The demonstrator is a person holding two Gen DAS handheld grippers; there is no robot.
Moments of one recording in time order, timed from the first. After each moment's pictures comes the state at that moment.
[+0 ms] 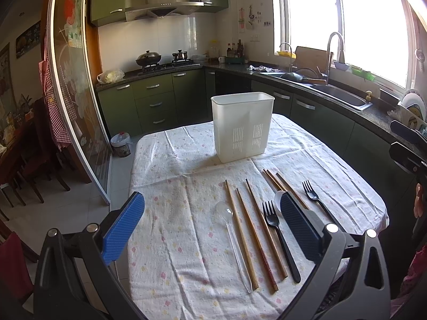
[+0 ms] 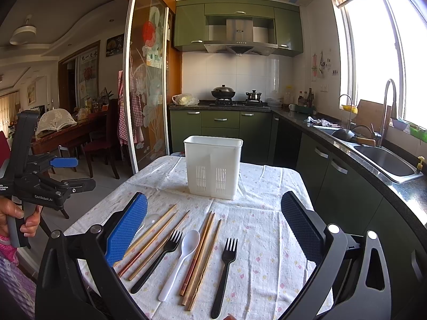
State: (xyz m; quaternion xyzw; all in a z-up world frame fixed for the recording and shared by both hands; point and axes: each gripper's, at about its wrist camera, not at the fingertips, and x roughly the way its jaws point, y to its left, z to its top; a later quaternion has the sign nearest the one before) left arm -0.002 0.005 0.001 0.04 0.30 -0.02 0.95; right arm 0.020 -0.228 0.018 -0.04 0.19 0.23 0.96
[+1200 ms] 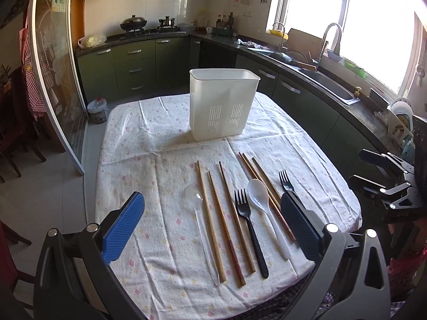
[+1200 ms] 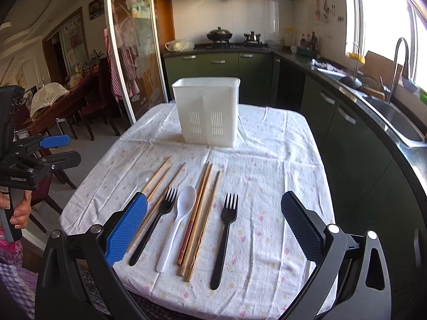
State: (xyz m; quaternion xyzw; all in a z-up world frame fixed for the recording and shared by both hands) left arm 0.040 -0.004 -0.001 -0.03 0.40 -0.08 0.91; right arm 0.092 -0.227 -0.015 -0.03 0.40 0.21 0.89
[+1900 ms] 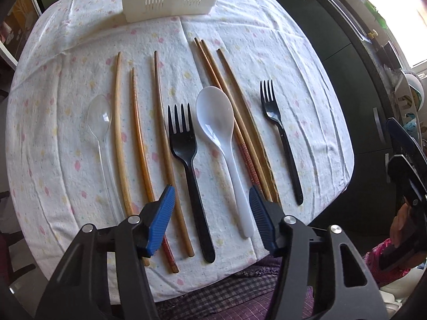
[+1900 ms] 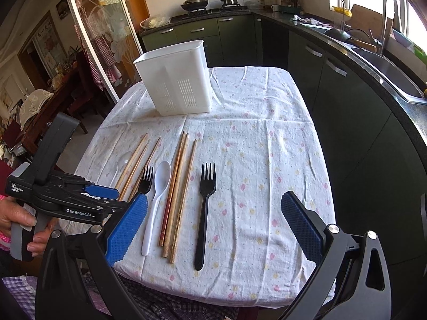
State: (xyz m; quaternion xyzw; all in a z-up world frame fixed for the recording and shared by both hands) left arm 0.120 -0.089 -0.117 -0.06 0.66 -0.13 0.74; right arm 0.110 -0.258 -0.034 0.00 0.46 0.18 0.87
